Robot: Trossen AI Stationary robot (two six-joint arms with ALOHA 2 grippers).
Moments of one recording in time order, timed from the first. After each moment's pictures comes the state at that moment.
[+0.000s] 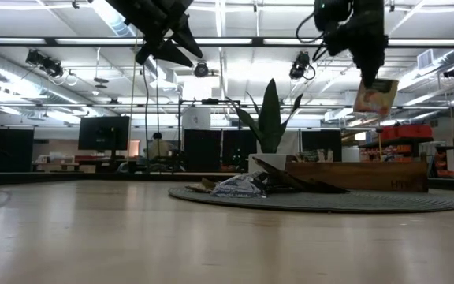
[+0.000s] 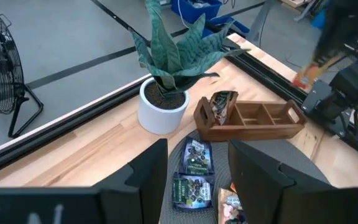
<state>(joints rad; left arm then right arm) 0.22 1.25 1.04 -0.27 -0.34 -0.46 -0.59 1.41 1.44 -1.54 -0.09 -0.05</state>
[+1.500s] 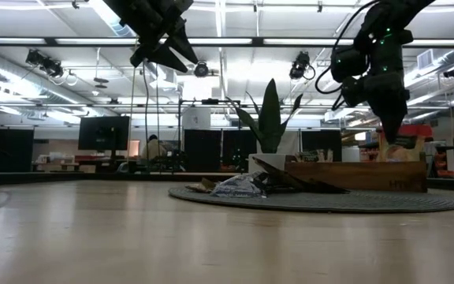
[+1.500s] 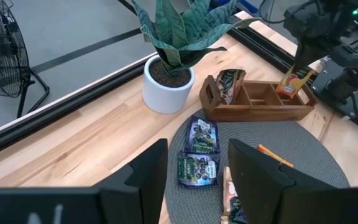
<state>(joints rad) 0.21 1.25 1.04 -0.35 -0.34 -0.49 -0.73 1.32 0.94 -1.18 -0.14 -0.09</state>
